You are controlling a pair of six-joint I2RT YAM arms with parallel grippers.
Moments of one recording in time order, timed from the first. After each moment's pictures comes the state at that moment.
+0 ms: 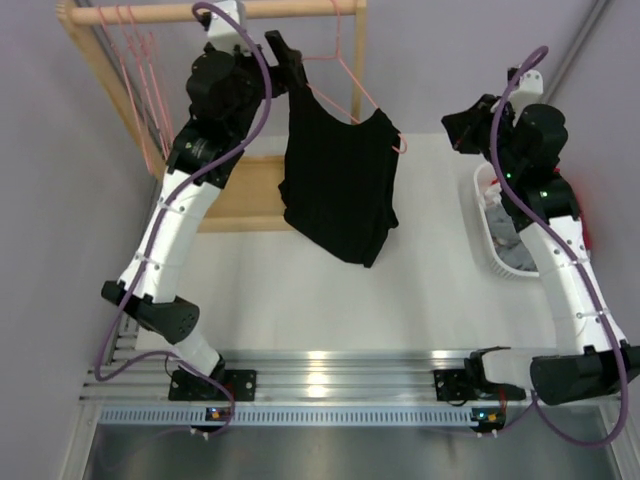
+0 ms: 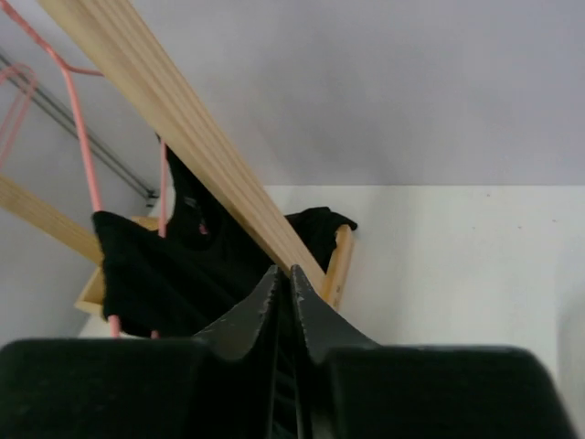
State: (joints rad) left arm -0.44 1.63 2.13 -0.35 -0.23 -0.28; right arm 0.16 1.23 1.49 -0.29 -0.22 0.36
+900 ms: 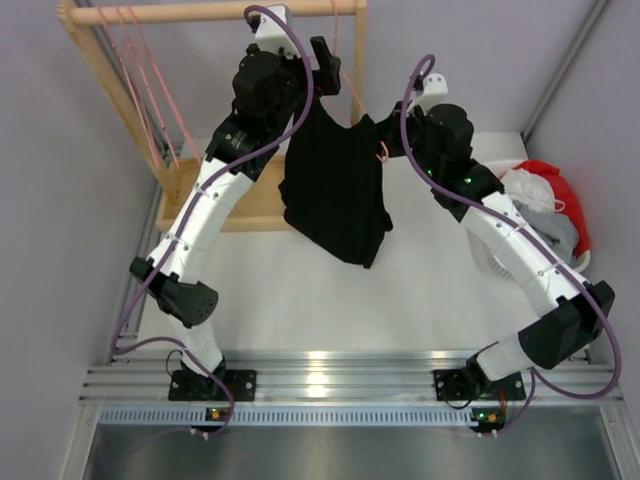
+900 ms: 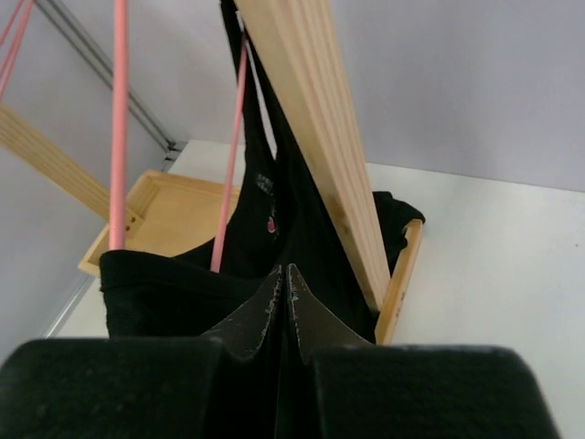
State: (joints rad) left arm -0.56 1.80 2.23 -0.32 -0.26 -0.27; right arm 0.51 1.47 1.55 -0.17 0.03 0.30
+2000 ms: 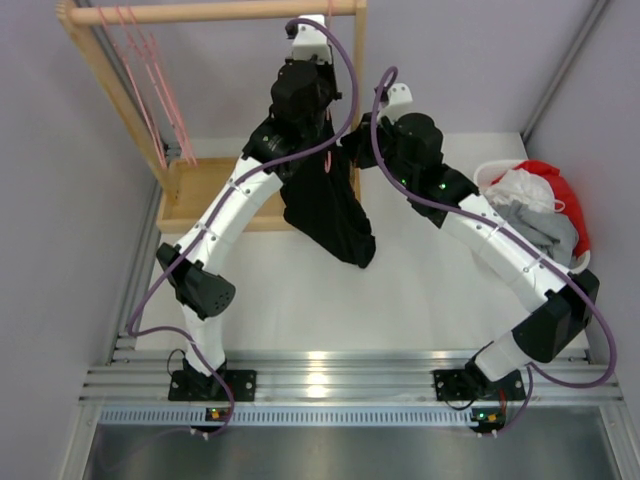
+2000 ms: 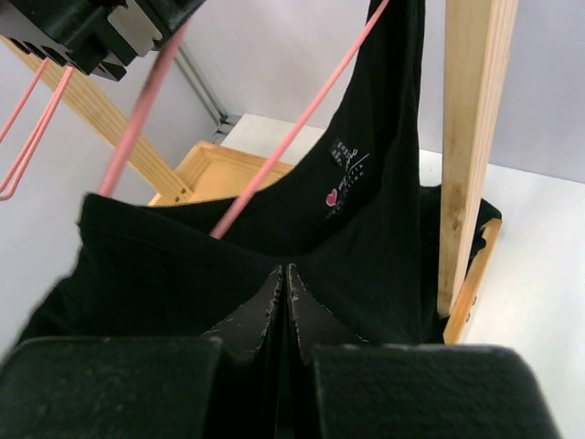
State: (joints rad) left arm -0.65 1.93 2.28 -0.19 -0.49 -0.06; right arm 0.65 1.52 1.57 -0.14 0.03 0.30
